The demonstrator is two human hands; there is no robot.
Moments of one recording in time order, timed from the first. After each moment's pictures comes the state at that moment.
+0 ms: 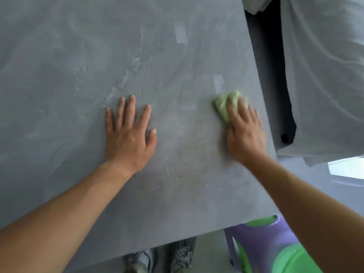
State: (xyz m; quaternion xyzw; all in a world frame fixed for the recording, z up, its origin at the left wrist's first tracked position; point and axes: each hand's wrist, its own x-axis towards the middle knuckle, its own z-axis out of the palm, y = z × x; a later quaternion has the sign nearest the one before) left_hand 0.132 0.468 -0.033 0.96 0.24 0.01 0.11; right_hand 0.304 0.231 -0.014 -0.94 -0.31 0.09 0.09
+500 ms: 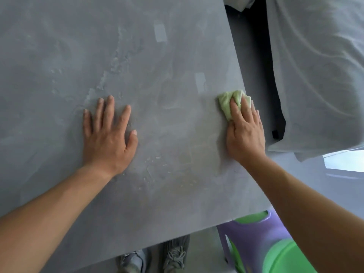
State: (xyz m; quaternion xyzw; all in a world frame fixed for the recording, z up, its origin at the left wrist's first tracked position) left_hand 0.133 0.465 -0.033 0.96 0.25 0.00 0.11; right_hand 0.319 0.196 -0.016 -0.96 -0.24 0.09 0.10
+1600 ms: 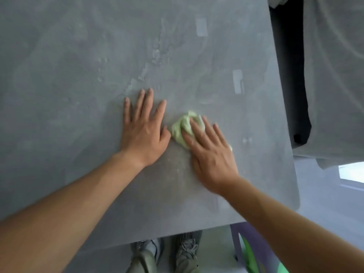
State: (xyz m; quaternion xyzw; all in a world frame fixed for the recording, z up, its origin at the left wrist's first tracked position) left_hand 0.127 0.475 -0.021 0.97 0.21 -0.03 0.12; right_hand 0.204 0.279 -0.015 -0.85 -0.50 0.10 0.12
